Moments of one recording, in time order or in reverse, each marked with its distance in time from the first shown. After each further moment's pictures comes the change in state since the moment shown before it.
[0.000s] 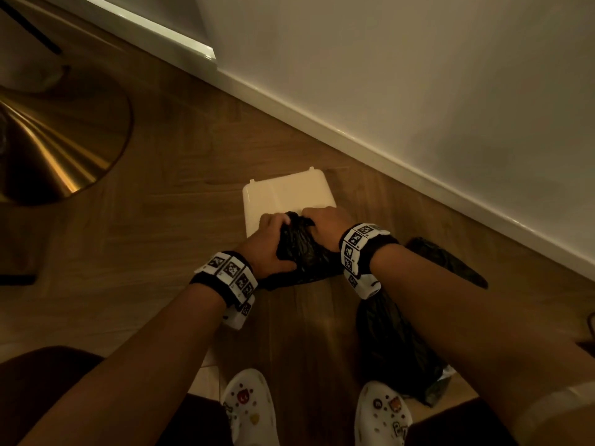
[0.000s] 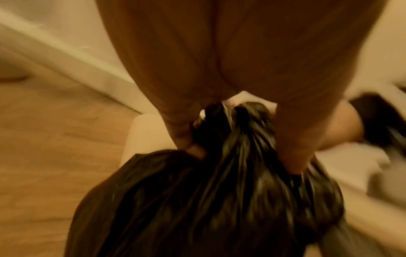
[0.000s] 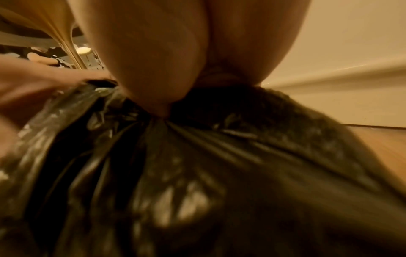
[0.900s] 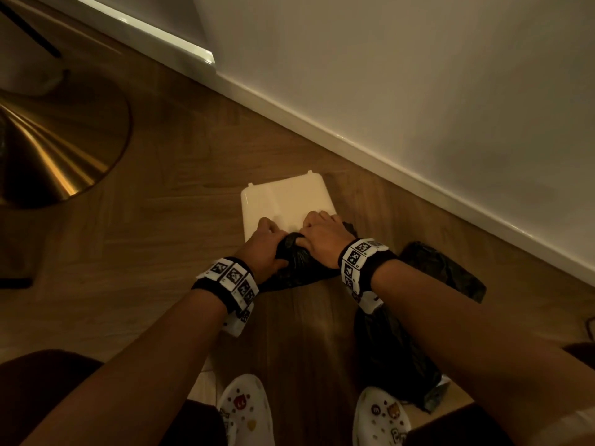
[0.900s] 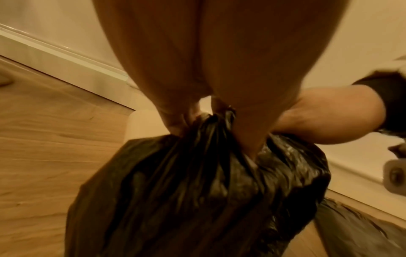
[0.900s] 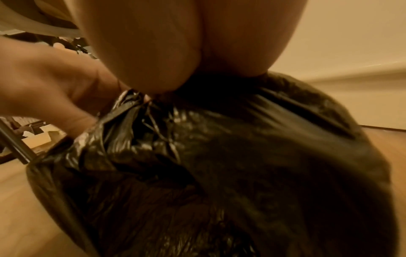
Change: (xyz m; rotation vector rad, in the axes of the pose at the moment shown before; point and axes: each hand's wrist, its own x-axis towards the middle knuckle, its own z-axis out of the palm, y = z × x) left_hand 0.004 -0.002 0.006 0.203 0.015 -0.060; right_hand -0.011 -0.006 0.014 -0.154 -0.005 -0.058
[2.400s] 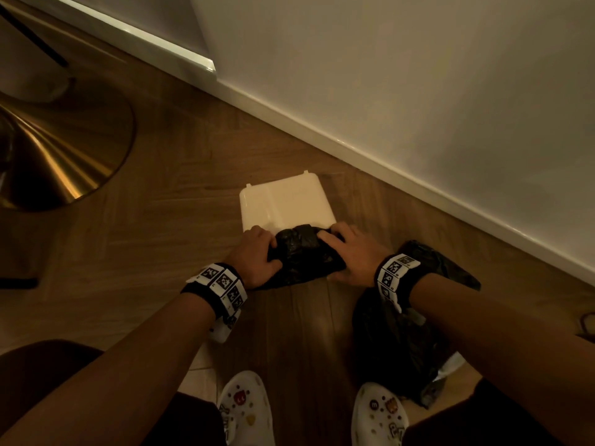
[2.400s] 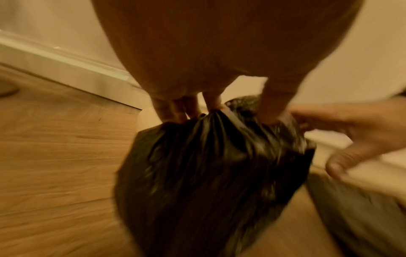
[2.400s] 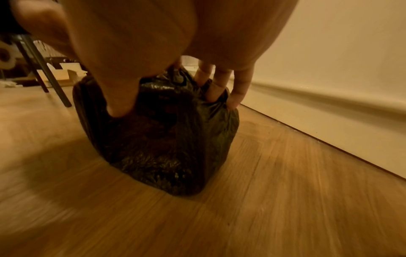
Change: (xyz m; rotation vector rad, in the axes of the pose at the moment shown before) left_hand -0.022 -0.005 0.001 0.047 0.070 -0.051; right_hand -0.071 0.044 0.009 0.010 0.016 -0.087
